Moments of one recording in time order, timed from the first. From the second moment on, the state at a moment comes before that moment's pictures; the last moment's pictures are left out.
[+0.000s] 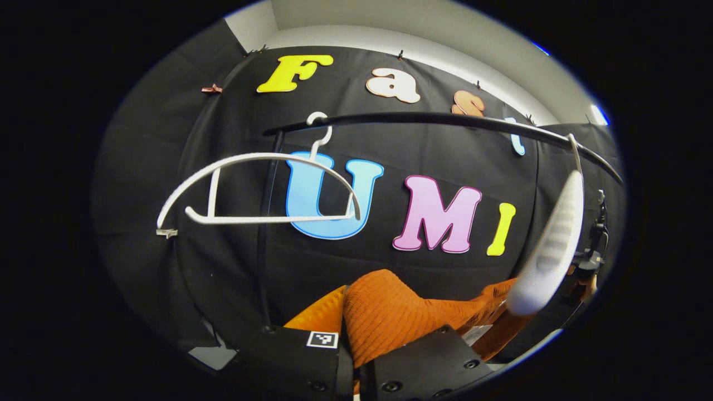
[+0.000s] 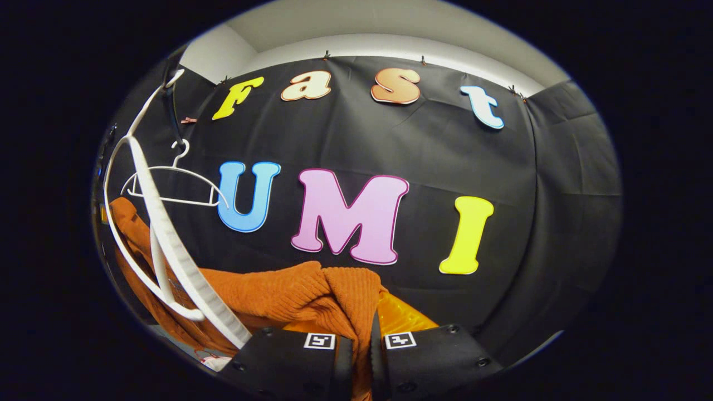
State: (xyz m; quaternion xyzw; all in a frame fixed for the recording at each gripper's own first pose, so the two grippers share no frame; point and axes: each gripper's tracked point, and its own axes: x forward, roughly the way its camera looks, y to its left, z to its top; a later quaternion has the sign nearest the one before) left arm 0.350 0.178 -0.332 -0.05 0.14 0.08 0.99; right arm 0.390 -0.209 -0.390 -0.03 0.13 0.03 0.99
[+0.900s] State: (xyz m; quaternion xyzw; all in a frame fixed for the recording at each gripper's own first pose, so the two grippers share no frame) left arm 0.278 0.042 -0.438 -0.13 0.25 0.04 0.96; right arm 0.267 -0.049 -0.475 0.05 0.26 0.15 0.95
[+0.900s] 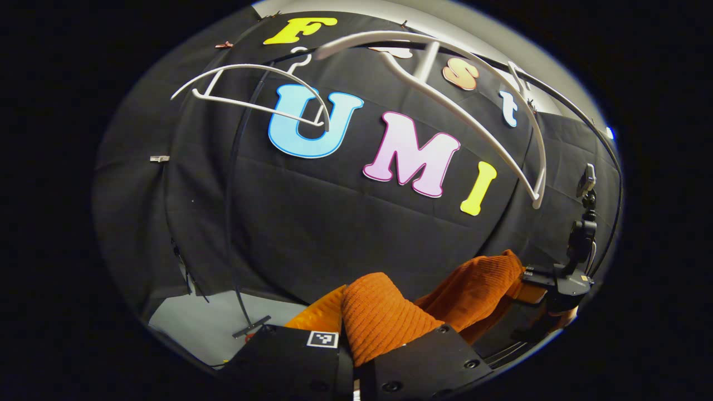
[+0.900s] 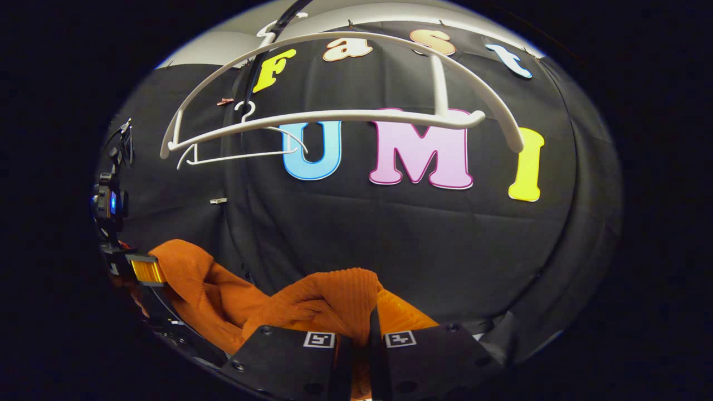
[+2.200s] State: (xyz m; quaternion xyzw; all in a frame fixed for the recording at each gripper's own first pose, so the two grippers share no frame) left arm 0.221 -0.029 -0.594 -0.25 0.49 0.05 0.83; right arm 0.156 0.019 -0.616 0.12 0.54 0.16 0.82
